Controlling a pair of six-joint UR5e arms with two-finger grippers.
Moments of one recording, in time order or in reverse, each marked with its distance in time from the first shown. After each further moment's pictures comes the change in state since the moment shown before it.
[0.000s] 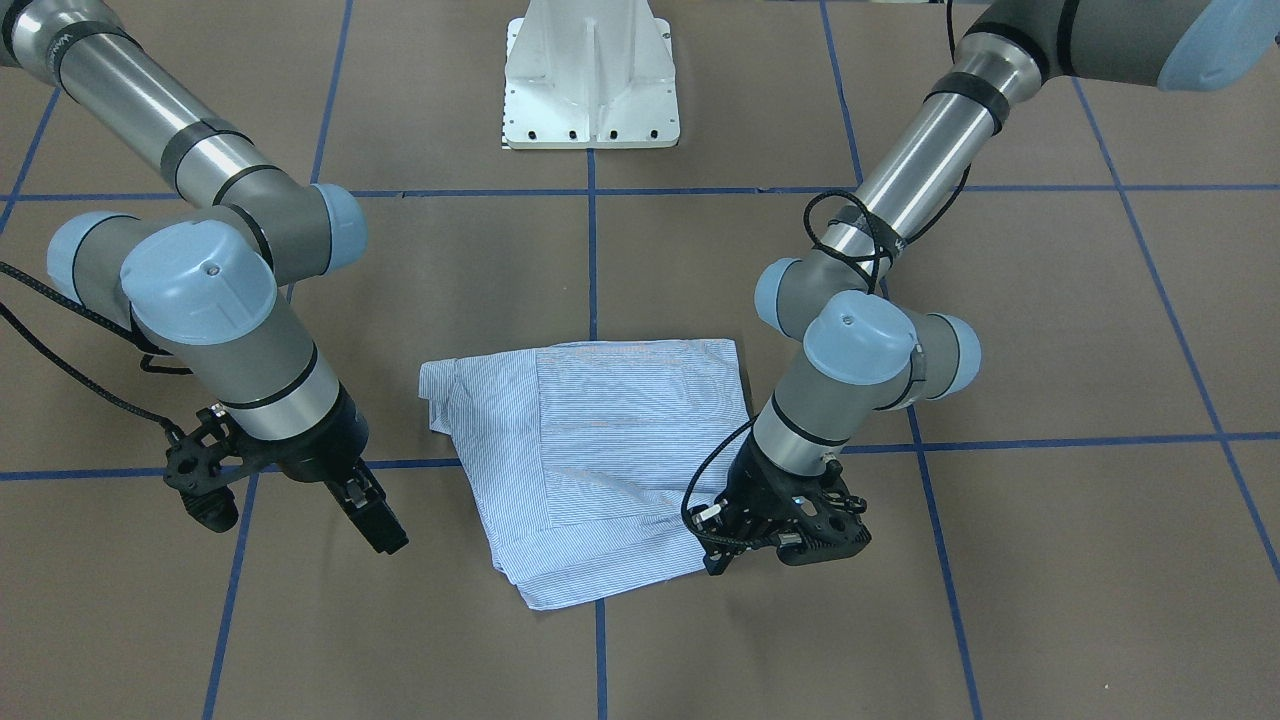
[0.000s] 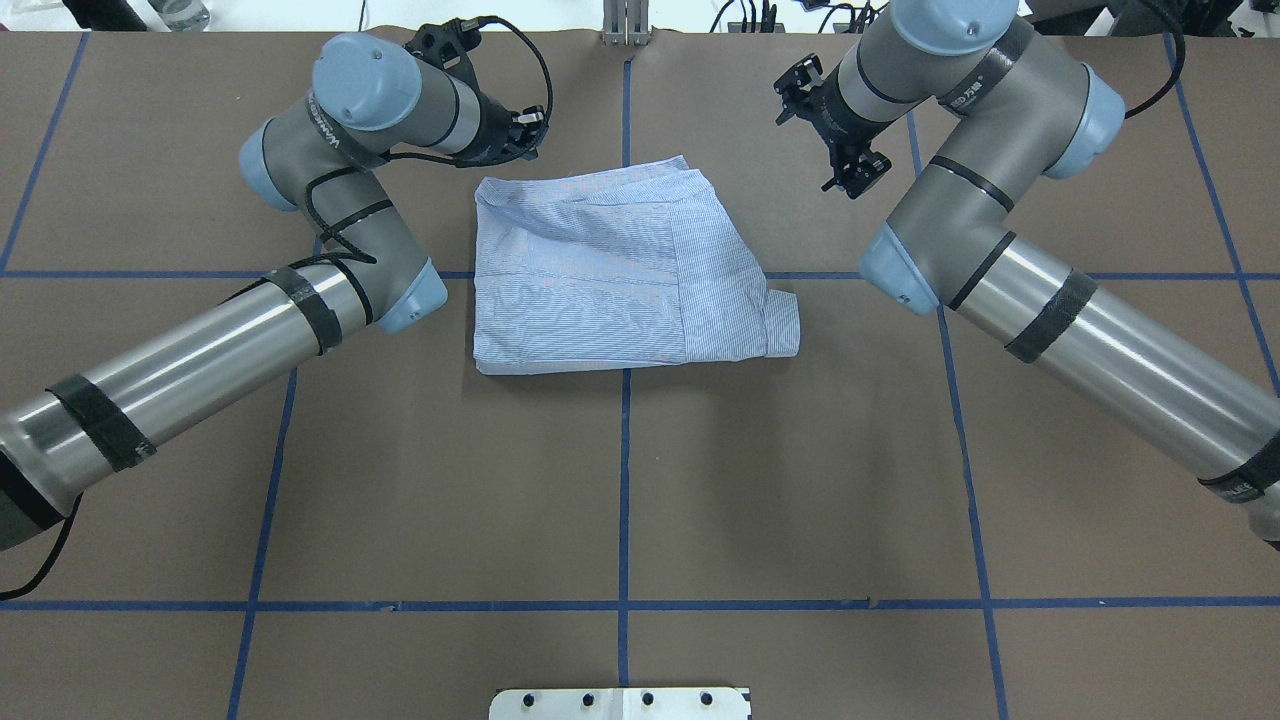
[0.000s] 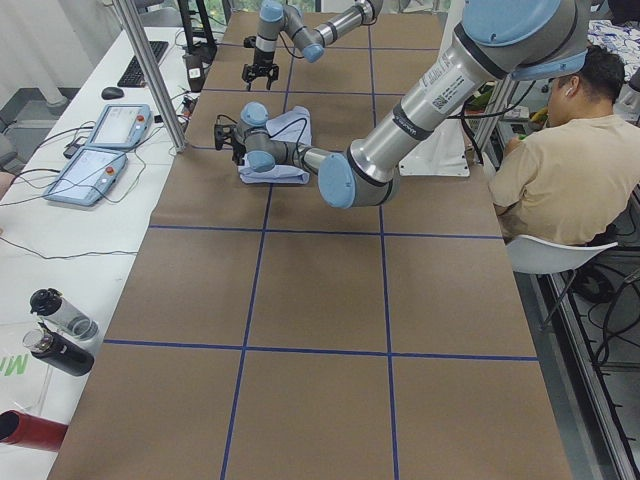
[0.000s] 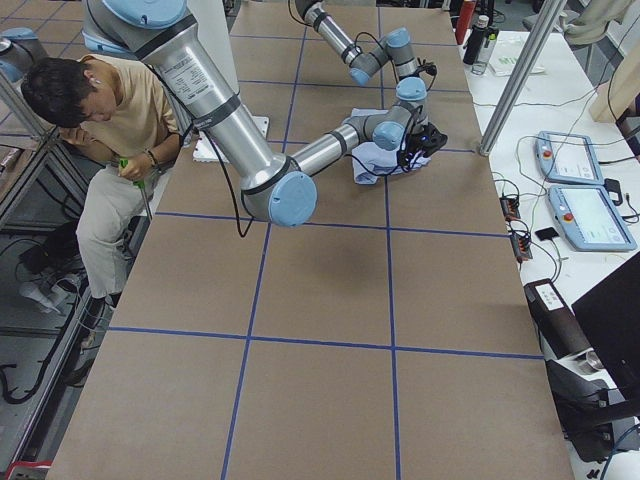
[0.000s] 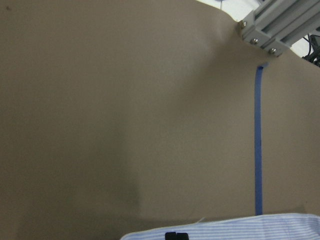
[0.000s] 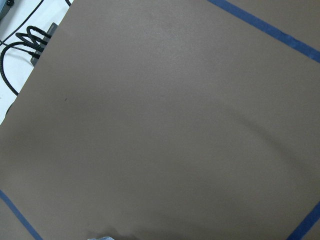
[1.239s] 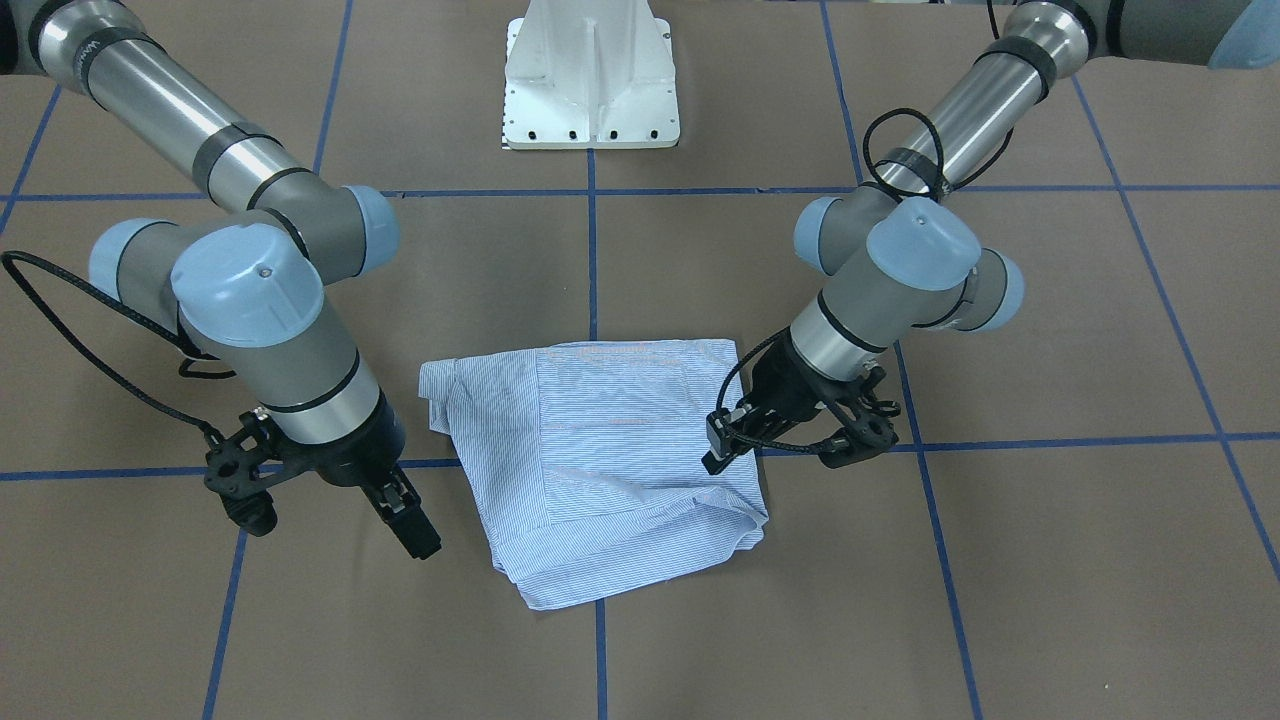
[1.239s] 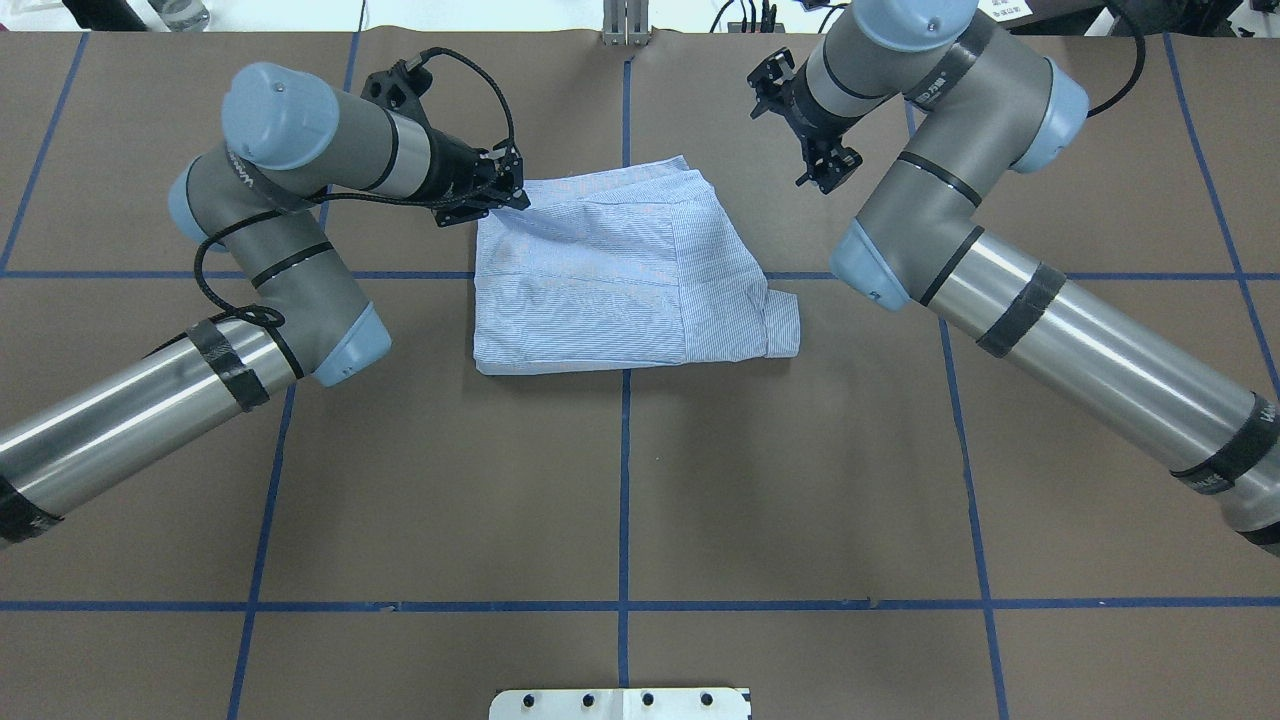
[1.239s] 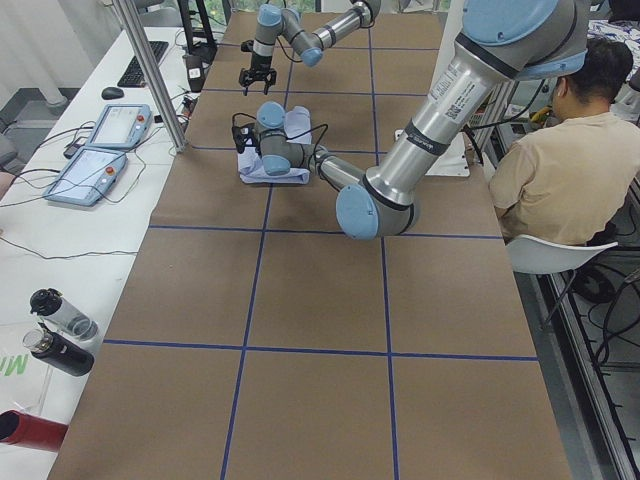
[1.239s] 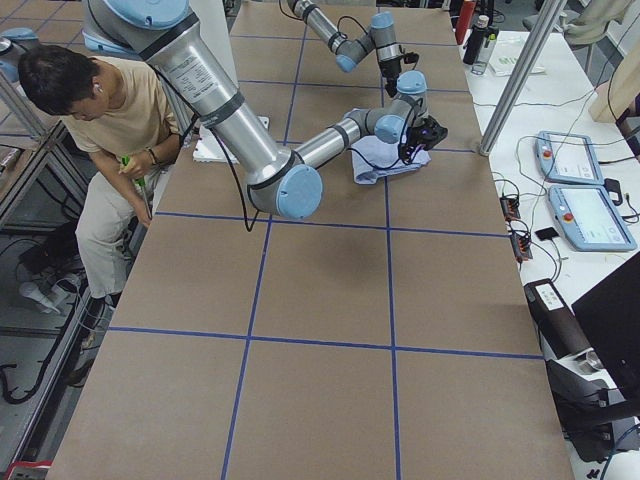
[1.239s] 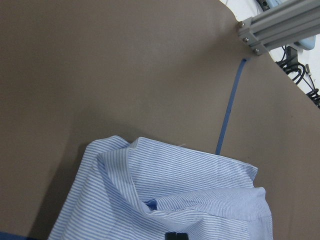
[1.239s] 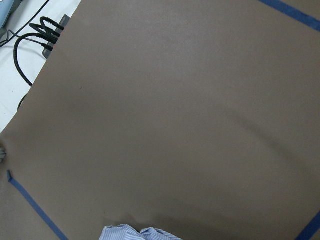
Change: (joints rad) left arm 0.037 0.189 -0.308 0.014 -0.120 -0.240; right arm -0.010 0.032 -0.020 0.003 -0.011 0.015
